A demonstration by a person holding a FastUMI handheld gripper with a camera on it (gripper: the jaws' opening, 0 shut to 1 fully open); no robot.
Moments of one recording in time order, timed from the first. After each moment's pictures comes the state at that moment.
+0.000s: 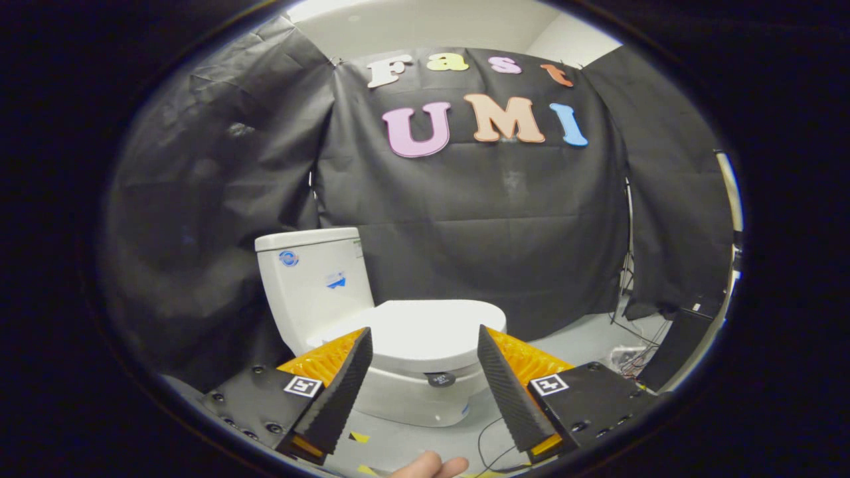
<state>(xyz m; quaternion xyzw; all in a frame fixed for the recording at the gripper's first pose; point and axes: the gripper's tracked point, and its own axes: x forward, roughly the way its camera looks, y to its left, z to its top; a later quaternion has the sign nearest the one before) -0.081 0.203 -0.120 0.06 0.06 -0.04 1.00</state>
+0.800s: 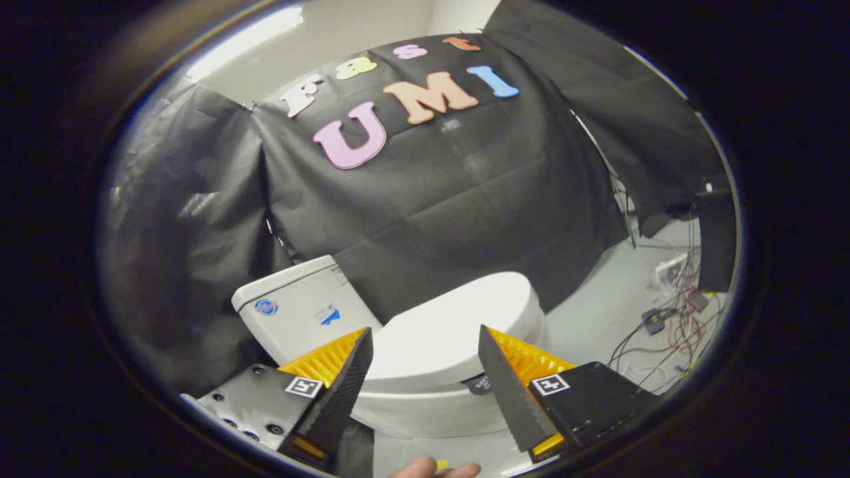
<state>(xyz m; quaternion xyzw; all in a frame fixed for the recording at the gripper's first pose) -0.010 0.205 -0.206 0.29 0.04 -0.08 0.95</state>
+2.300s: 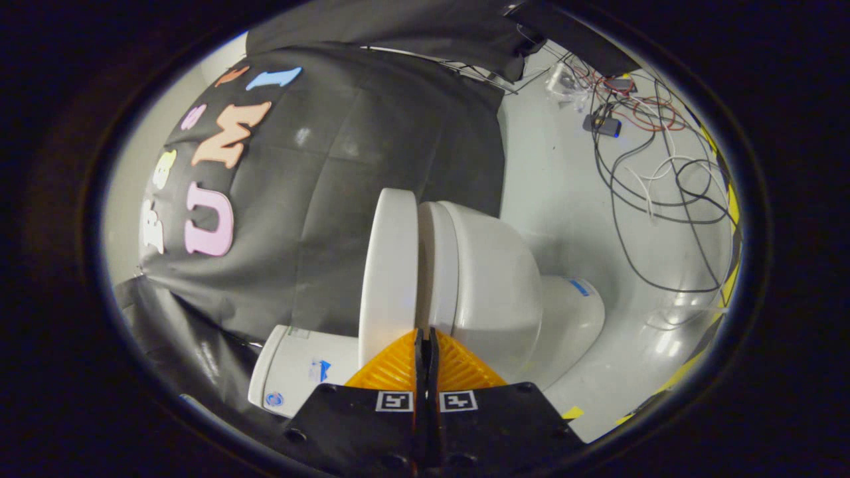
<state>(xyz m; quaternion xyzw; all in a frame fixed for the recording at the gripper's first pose) 0.048 0.176 -0.332 0.63 0.11 -0.19 0.75</state>
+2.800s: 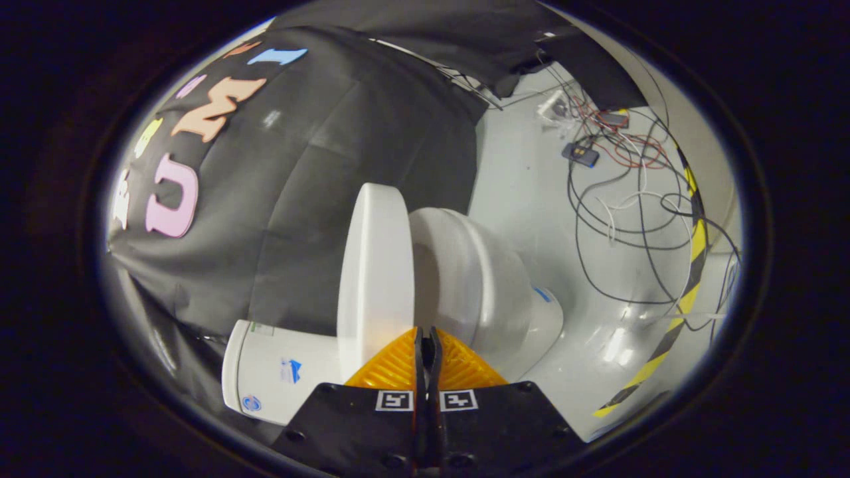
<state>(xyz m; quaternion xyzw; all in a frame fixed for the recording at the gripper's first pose) 0.048 0.181 -0.268 0.55 0.18 -0.26 0.77</state>
